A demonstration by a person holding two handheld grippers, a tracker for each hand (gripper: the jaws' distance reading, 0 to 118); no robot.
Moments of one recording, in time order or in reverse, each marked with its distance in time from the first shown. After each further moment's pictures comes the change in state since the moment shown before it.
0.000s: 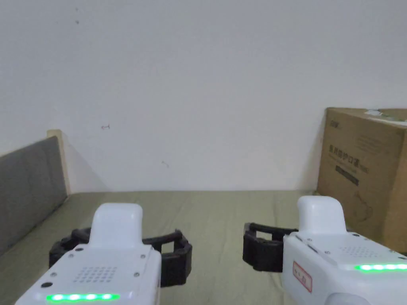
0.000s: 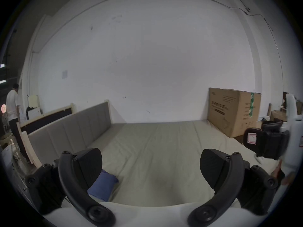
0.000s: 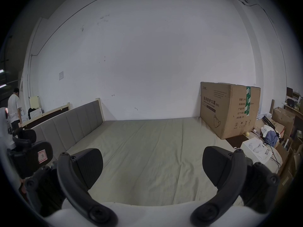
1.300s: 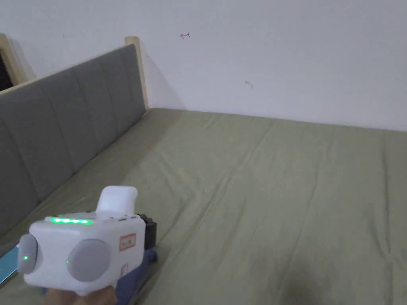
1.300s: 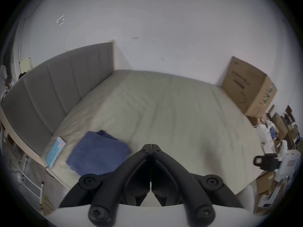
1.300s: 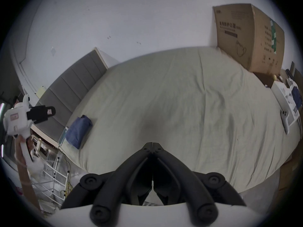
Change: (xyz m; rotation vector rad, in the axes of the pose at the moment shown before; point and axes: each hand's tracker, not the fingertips) left arm -0.148 -0.082 -0.163 -0.450 -0.056 0.137; right arm 0.031 -0.141 -0.117 -0.579 0.167 -0.162
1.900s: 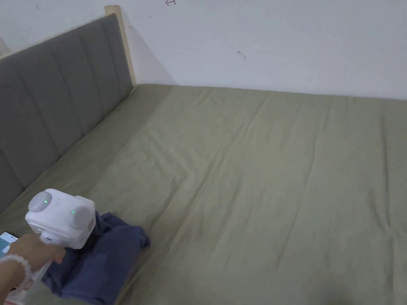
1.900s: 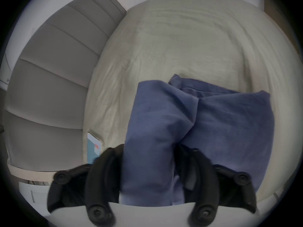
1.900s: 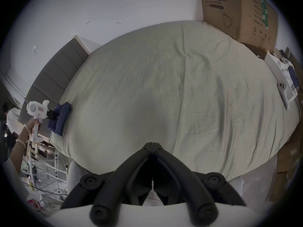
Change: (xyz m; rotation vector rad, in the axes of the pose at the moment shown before) left arm -0.184 -0.015 -0.217 -0.624 0.461 -0.308; right arm 0.056 -0.046 -0.030 -0.201 -0.091 -0.100
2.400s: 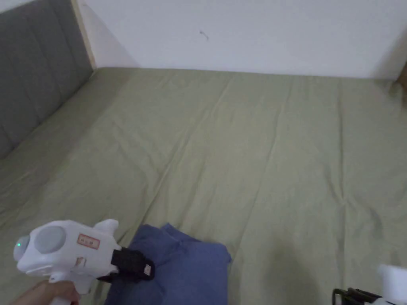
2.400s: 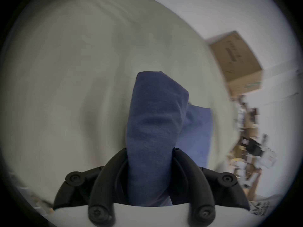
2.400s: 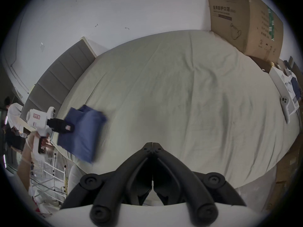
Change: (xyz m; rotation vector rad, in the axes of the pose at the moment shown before) left arm 0.086 -0.048 0.056 -0.006 -0.906 0.203; right arm -0.010 0.019 0.006 0.063 0.029 0.064
